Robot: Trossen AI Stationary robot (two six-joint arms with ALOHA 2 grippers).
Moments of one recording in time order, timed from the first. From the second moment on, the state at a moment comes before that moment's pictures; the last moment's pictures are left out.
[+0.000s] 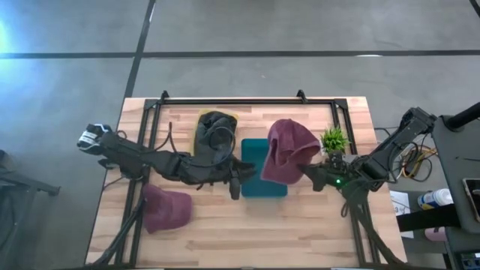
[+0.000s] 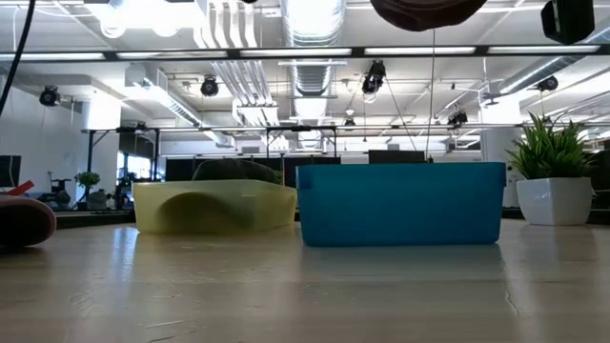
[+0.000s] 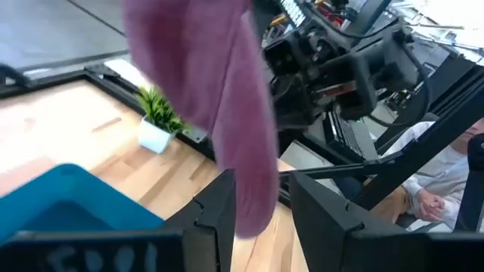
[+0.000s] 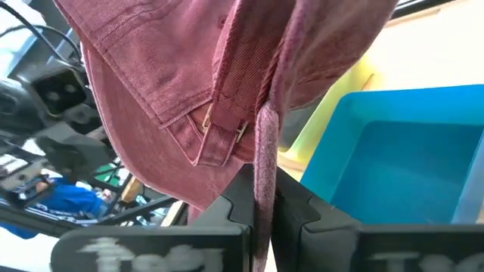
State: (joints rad) left arm -0.31 1.47 1.23 0.09 -0.48 -0.61; right arm 0.73 0.97 0.76 -0.36 1.11 1.47
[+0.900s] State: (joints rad) left arm -0.23 1.56 1.25 0.07 -0.49 -0.51; right arm 0.64 0.97 0.76 -0.31 1.00 1.37
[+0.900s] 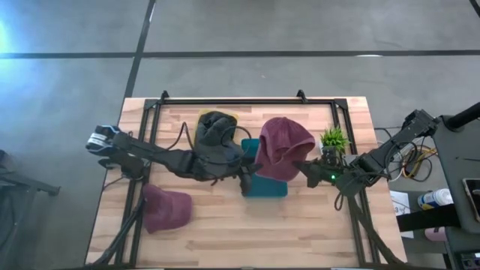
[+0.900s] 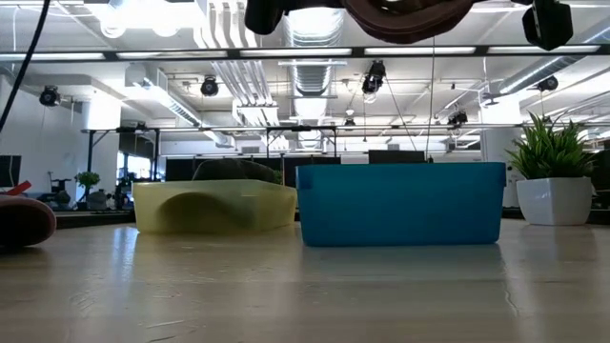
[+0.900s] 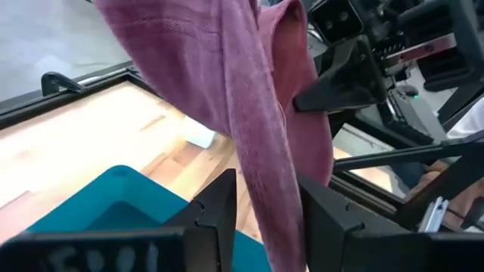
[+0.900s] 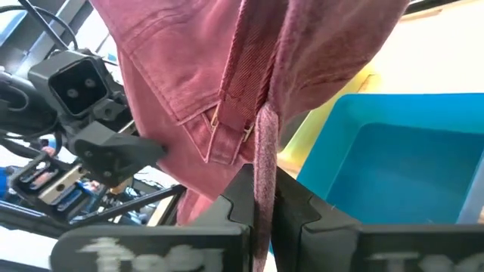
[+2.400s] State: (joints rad) left arm -0.29 1.75 1.52 -0.30 -1.21 0.95; right arm 0.58 0.69 0.76 -0.30 0.86 1.58
